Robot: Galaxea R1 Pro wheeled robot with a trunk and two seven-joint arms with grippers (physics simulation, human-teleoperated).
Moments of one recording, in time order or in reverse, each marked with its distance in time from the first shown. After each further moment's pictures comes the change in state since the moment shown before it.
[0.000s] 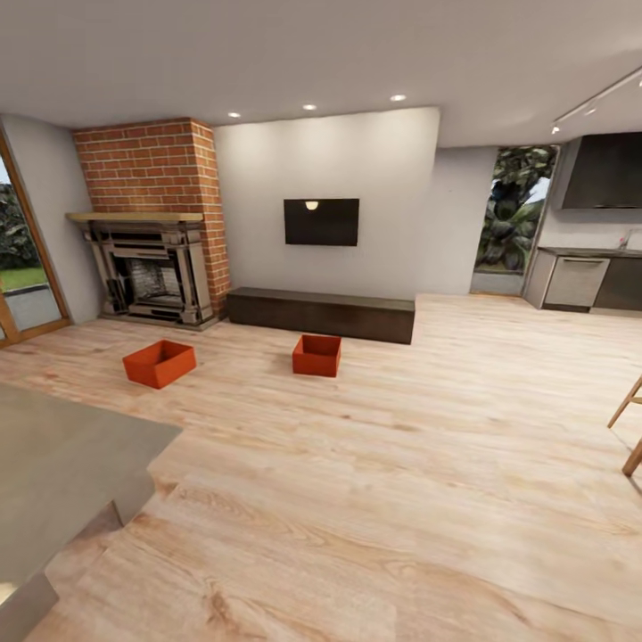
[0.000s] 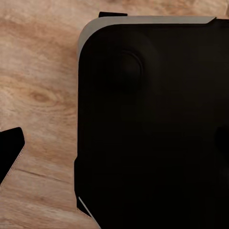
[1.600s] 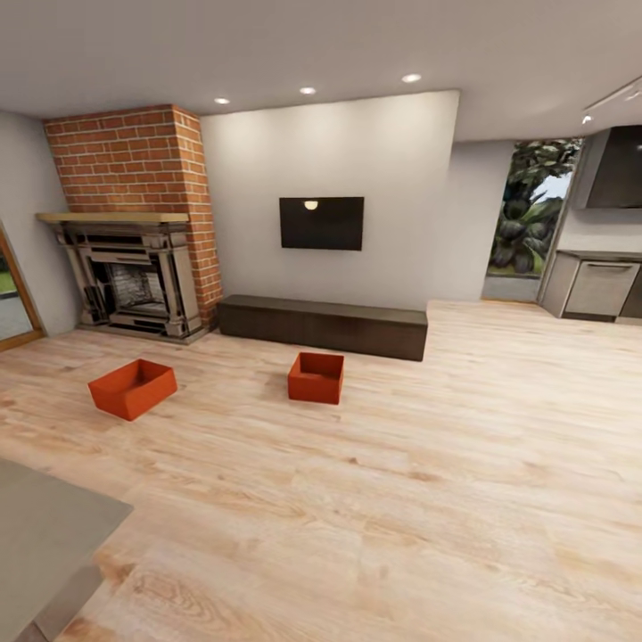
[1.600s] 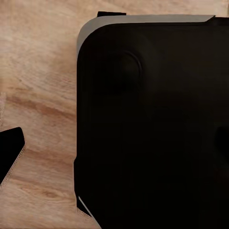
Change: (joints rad) left arm 0.000 -0.003 -0.002 0.000 -0.007 0.002 0.003; right arm 0.000 0.001 -0.012 0.000 -0.014 -0.005 -0.002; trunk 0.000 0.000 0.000
